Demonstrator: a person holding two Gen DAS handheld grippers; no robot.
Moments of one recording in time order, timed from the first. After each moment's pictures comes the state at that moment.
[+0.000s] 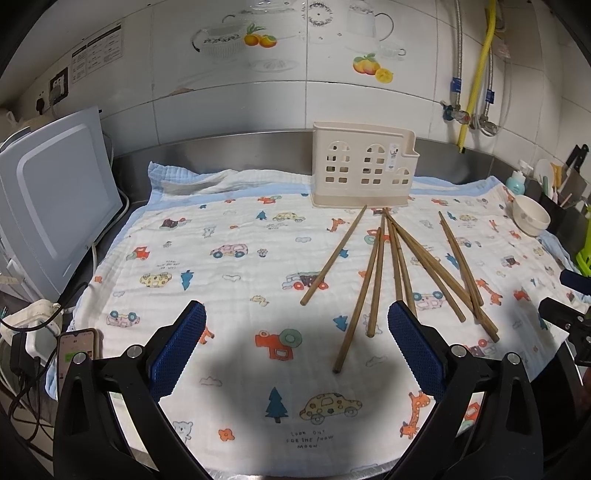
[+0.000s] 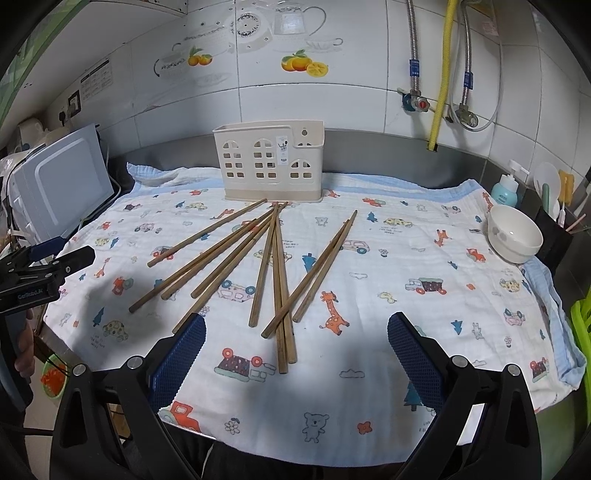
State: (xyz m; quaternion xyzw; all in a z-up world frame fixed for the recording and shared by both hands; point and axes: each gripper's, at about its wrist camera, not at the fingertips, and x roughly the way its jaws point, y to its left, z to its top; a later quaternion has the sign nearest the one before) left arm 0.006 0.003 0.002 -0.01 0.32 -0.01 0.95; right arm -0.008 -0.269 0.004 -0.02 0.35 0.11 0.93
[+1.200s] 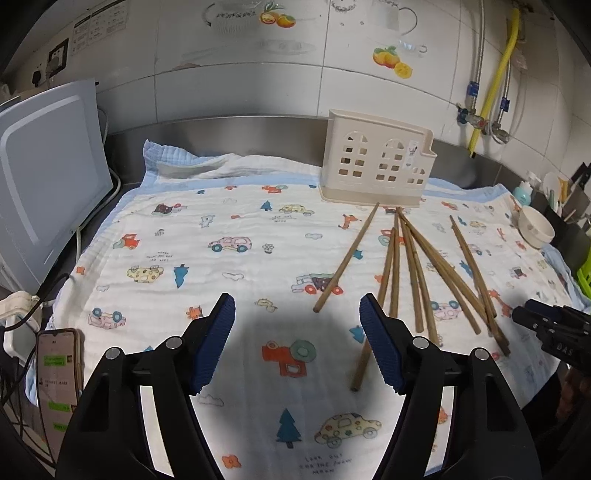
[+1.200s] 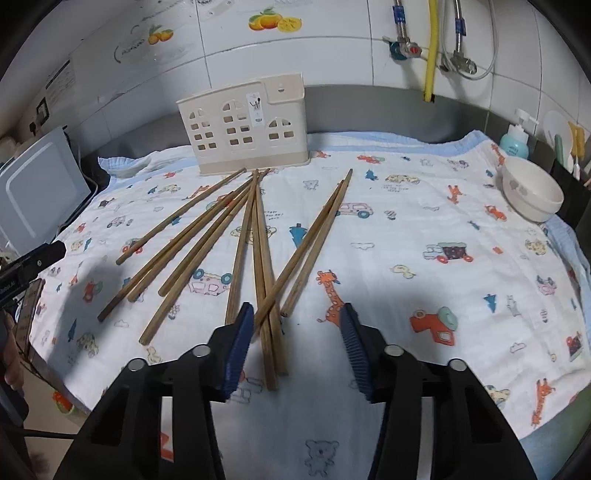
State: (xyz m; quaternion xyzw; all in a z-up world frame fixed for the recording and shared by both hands) left arm 0.034 0.024 -0.019 -0.04 0.34 -0.01 0.94; right arm 0.041 -0.269 -0.044 0.03 0.41 0.09 0.91
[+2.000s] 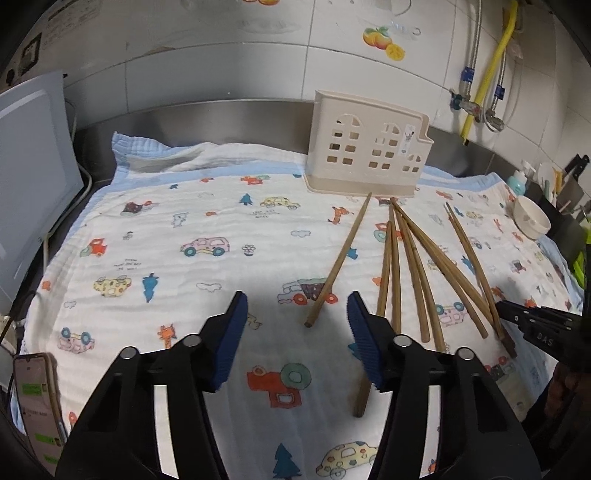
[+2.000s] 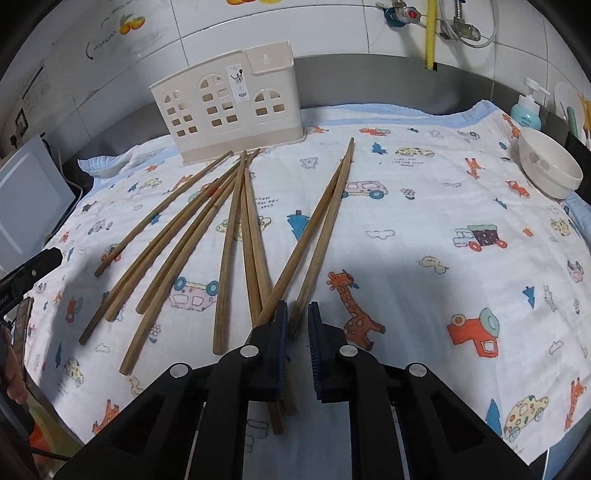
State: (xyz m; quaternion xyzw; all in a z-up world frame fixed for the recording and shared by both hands) left arm 0.071 0.020 -0.036 -0.04 0.36 -0.05 0.93; right arm 0.075 -0.263 -0.069 0.05 0.44 0.07 0.90
